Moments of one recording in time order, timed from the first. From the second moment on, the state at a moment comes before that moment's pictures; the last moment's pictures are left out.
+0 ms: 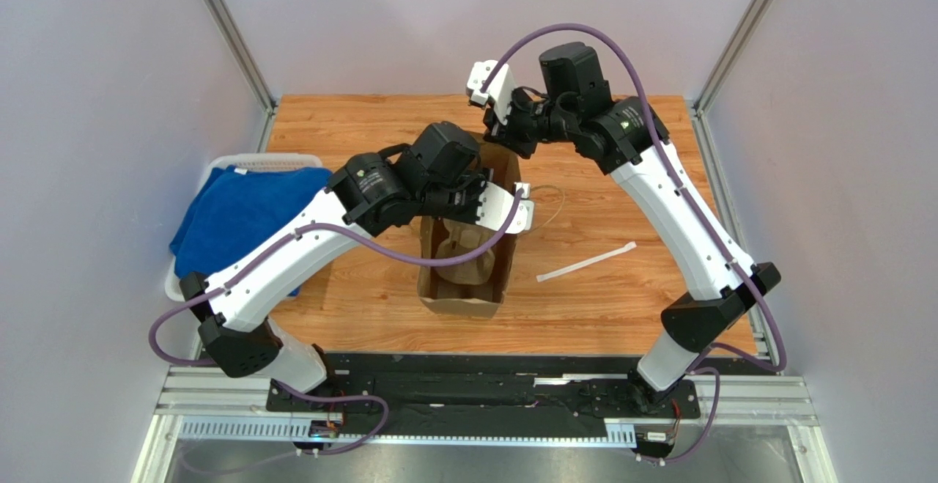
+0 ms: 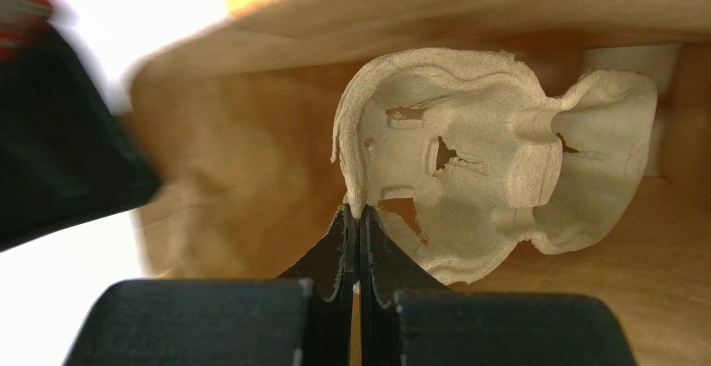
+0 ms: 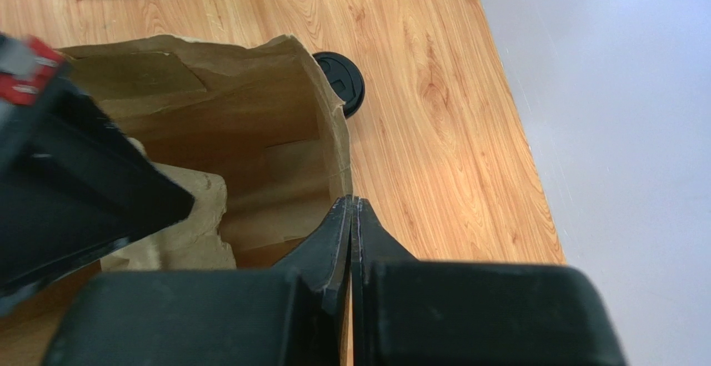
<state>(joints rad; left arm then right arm) -0.96 1.50 1.82 -1.05 -0.06 0.99 0.62 1.66 2.07 -0.93 -0.39 -0.59</state>
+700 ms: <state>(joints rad) -0.89 1.53 1.67 -1.03 0.11 0.86 0.63 1.60 1.96 -0.91 -0.47 -0.59</state>
